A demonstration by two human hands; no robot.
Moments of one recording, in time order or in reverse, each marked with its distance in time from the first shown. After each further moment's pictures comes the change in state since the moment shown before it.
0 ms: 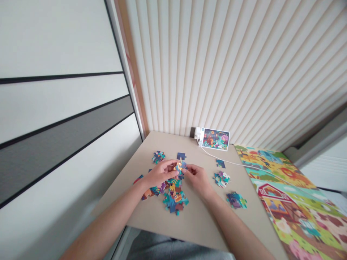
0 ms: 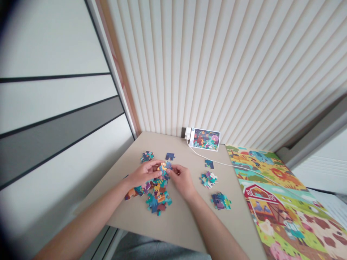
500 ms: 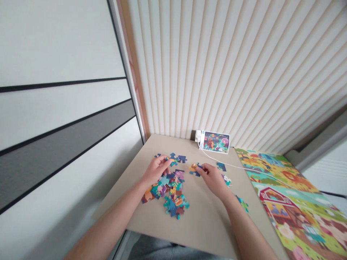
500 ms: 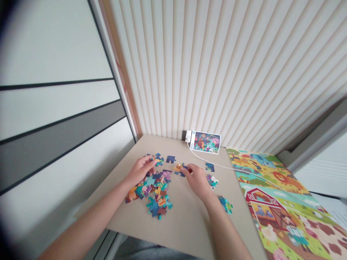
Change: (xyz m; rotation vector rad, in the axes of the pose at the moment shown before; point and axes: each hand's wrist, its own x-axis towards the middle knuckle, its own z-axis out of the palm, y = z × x) left_hand 0.003 0.003 -0.015 0.168 0.342 -0.003; right_hand 0.004 -0.007 -0.060 -0.615 0.085 -0.084
